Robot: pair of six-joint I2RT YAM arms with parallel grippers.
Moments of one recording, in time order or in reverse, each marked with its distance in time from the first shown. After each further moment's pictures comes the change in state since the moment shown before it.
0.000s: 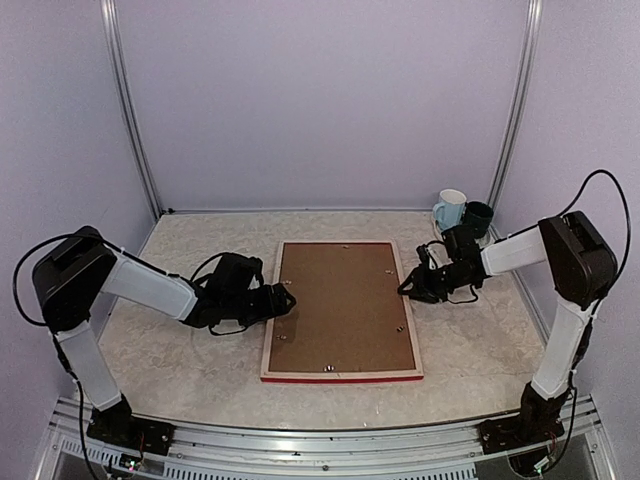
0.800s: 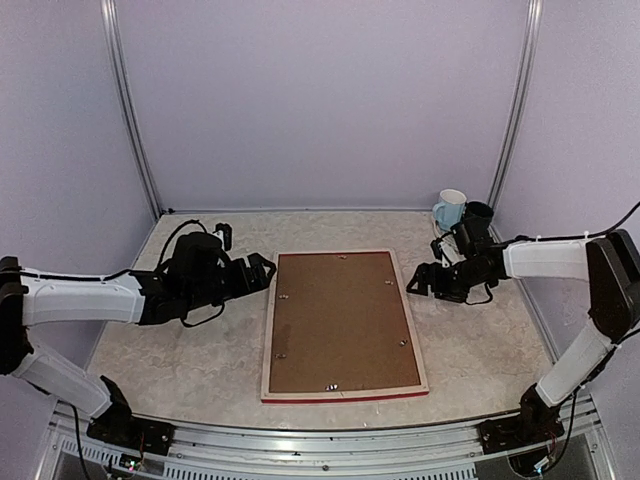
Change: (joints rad) left arm -0.048 -0.409 -0.109 -0.134 -0.183 0.040; right arm 0.063 -0.276 -0.114 -0.200 0.246 -0.037
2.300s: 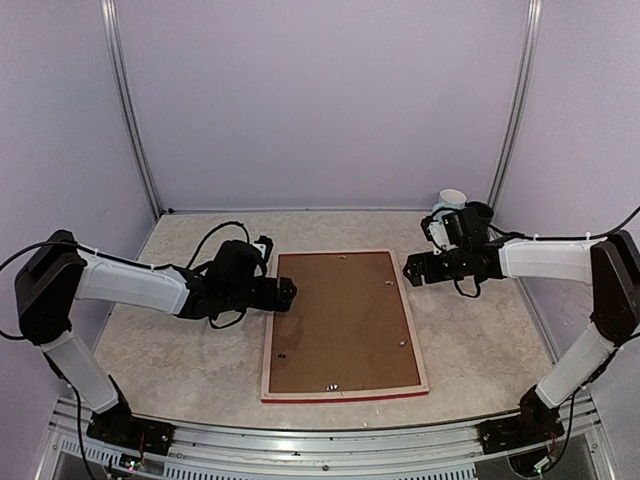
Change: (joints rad) left arm -0.007 0.250 0.132 -0.005 -0.040 0.352; right arm 0.080 -0.073 0.040 0.102 0.302 -0.262
